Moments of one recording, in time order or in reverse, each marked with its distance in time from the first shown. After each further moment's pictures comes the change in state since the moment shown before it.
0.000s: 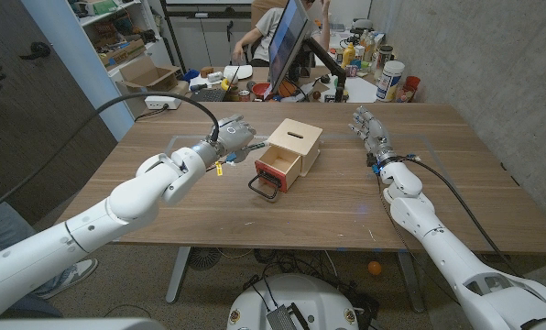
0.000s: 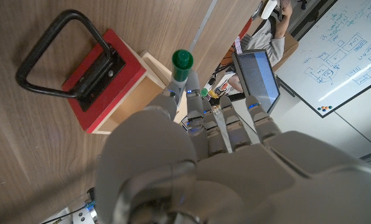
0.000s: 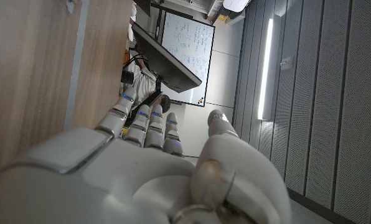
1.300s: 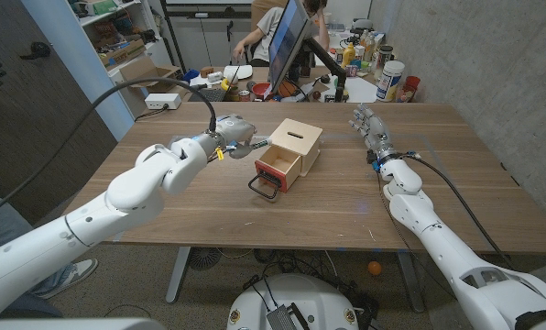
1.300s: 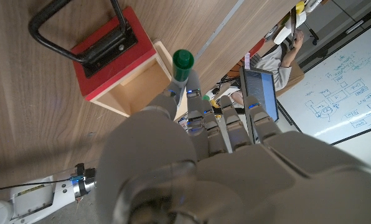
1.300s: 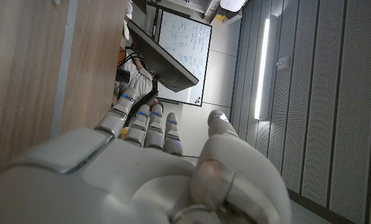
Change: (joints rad) left arm -0.012 -0.006 -0.019 -0.082 -0.169 0.091 -0.106; left_hand 0.000 0.000 0.010 -0.002 0.000 -0.003 0.003 0.003 0.005 -0.006 0.013 0.000 0.000 0.000 0.011 0.000 -0.002 0.009 0.009 0.000 0.000; right arm 0.026 0.011 0.004 0.035 -0.004 0.018 0.019; right_hand 0.000 0.000 0.000 0.000 0.000 0.000 0.000 0.000 0.000 0.000 0.000 0.000 0.000 0.000 0.000 0.000 0.005 0.000 0.000 0.000 0.000
